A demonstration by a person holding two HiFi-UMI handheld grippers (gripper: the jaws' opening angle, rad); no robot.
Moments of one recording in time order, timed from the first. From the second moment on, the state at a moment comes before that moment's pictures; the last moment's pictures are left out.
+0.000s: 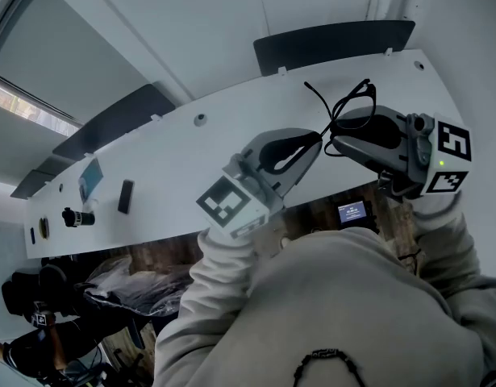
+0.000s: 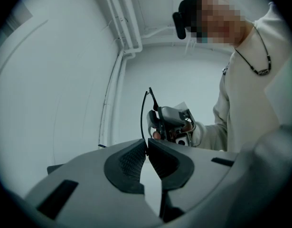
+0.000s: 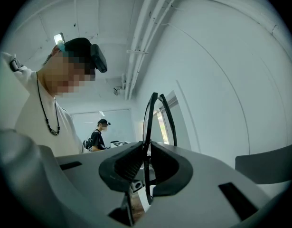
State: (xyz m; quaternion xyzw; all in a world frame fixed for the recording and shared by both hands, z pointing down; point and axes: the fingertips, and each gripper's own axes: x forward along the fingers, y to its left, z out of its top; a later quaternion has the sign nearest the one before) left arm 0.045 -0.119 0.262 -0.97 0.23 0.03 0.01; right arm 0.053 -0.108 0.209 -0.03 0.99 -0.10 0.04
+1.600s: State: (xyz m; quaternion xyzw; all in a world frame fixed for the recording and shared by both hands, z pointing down) left arm 0.011 -0.152 0.299 -0.96 0.25 0.07 -0.12; right arm 0.056 -0.121 0.247 -0.06 1.00 -0.06 -0.02
